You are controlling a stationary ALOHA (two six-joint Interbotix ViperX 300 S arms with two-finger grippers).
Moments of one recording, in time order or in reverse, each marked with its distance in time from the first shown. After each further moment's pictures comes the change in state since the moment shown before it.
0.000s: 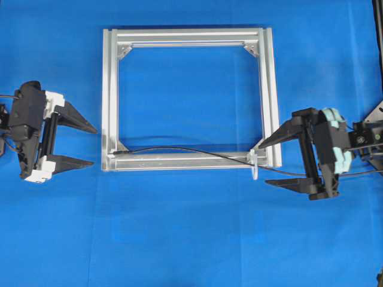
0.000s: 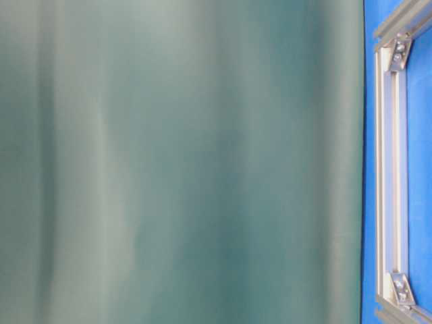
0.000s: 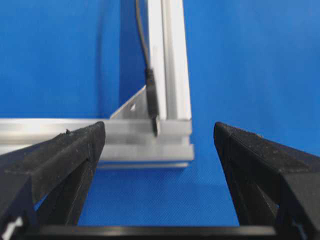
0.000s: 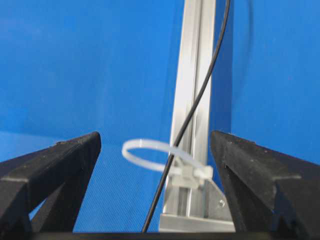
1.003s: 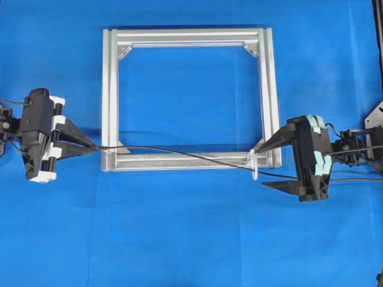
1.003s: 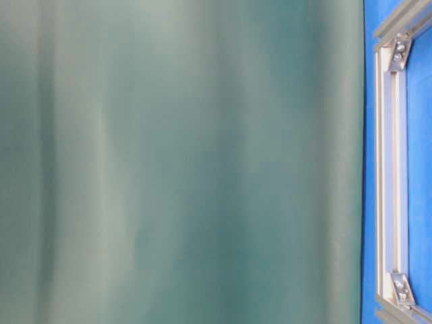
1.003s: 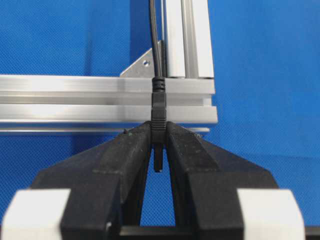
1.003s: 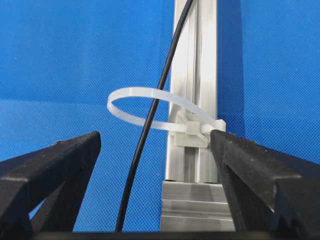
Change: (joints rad) left arm 0.000 0.184 0.058 0.000 -0.163 -0.003; right arm 0.025 0.232 0.048 0.002 -0.195 0.098
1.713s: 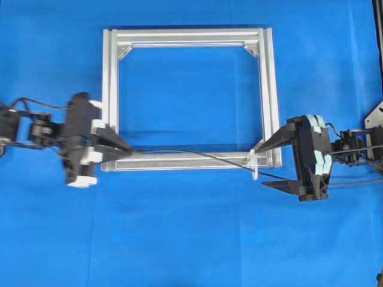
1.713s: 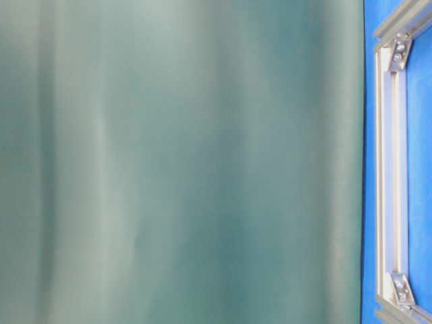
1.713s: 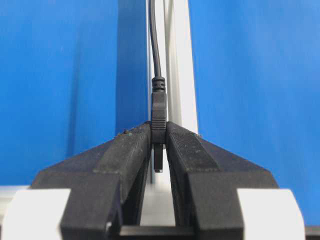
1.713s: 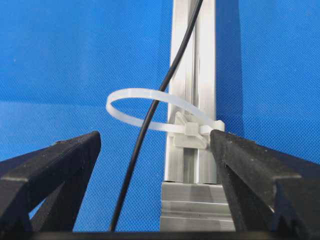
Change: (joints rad) left arm 0.005 0.172 -0.172 -0.002 -0.054 0.002; right arm 0.000 0.000 0.000 0.000 -0.005 0.000
